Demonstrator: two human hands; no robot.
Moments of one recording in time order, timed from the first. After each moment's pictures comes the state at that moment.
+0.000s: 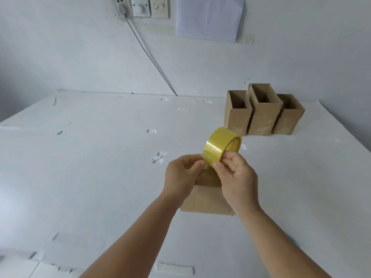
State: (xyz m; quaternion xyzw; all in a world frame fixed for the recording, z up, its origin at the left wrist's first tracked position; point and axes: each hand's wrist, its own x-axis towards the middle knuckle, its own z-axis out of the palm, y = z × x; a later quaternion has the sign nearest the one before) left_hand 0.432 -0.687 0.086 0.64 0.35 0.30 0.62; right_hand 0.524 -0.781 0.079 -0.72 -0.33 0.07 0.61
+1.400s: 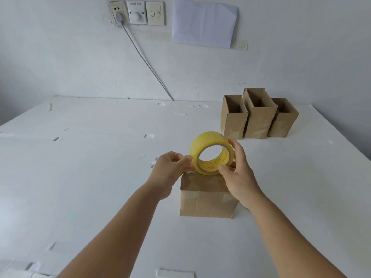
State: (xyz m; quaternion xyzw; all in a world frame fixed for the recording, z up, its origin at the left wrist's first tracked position) left_hand 0.426 -0.645 0.095 0.60 0.34 0.24 0.69; right_hand 0.555 -0.777 0.081 -0.73 -0.37 0.17 0.55
